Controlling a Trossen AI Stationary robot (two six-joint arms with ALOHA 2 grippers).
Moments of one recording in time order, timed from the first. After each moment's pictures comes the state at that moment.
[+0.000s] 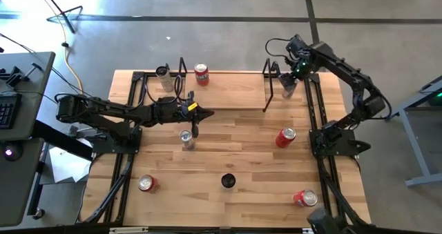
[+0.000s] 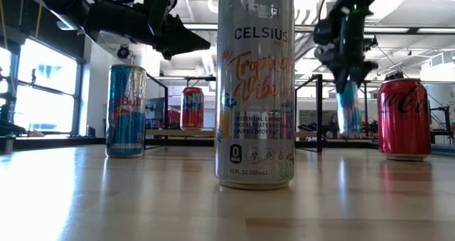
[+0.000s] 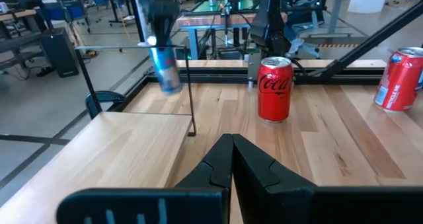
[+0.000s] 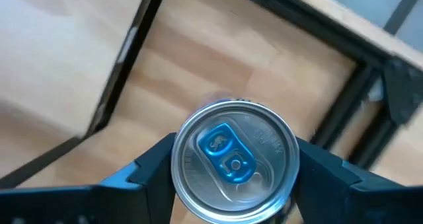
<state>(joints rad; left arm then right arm) 0.14 1.28 0.54 0.57 -0.04 0.06 -0.99 1.49 1.32 -1.22 0.01 0.09</state>
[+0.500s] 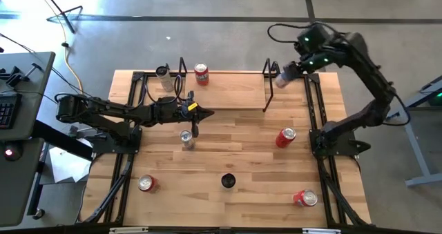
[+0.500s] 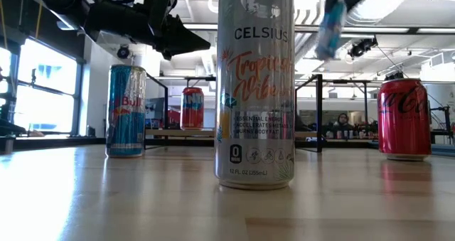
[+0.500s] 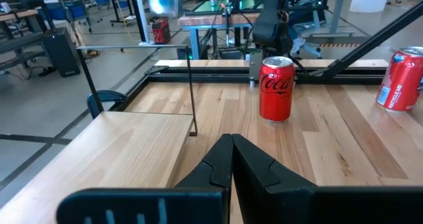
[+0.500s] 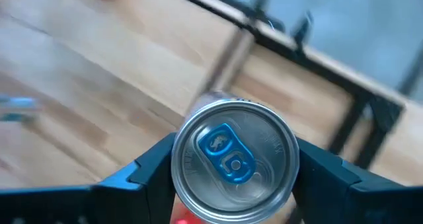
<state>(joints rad) 0.14 1.28 0.54 0.57 -0.04 0.06 -0.66 1.40 1.93 -1.57 0.05 0.35</state>
